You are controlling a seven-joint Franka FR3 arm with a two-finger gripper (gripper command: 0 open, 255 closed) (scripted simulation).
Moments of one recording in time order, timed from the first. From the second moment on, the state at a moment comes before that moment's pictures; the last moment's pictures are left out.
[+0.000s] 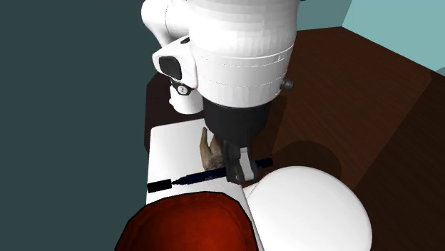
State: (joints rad) arm -0.36 -0.09 0.81 -2.20 0.08 2.10 1.58
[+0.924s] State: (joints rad) arm -0.35 0.26 0.76 -1.94 -0.21 2.10 1.67
